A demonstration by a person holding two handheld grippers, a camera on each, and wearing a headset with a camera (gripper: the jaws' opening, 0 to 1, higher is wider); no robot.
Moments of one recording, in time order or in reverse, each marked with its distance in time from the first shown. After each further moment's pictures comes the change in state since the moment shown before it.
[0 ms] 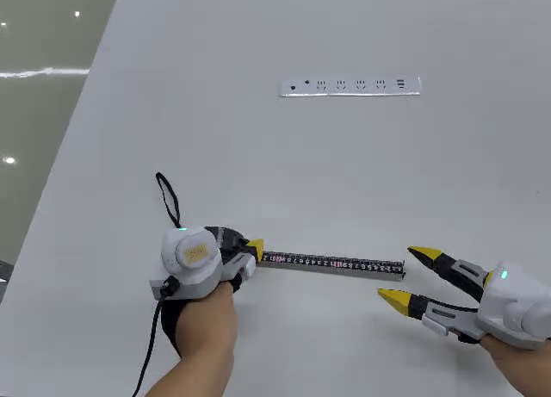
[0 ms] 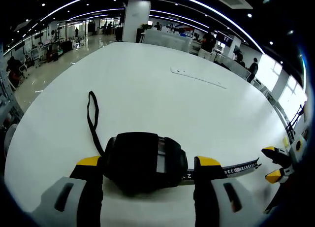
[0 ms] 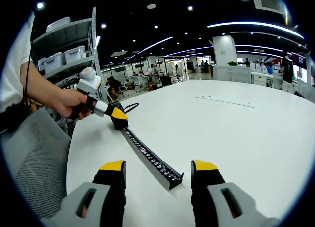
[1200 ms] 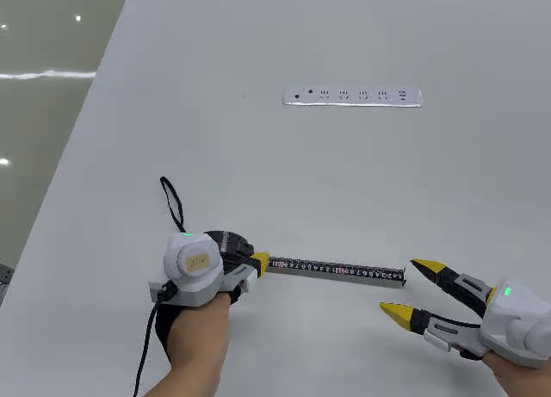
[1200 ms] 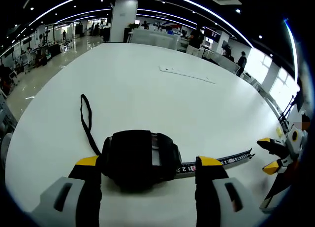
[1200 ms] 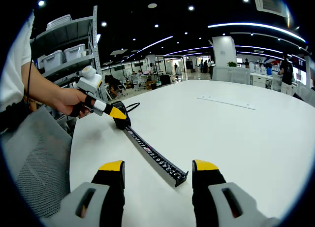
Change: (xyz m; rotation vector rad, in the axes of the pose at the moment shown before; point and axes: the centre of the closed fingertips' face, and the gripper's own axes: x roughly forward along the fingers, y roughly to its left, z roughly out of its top) left arm -0.007 -0.008 0.000 0.060 0.012 -0.090; right arm -0.007 0.010 0.004 -0.015 0.010 -0.015
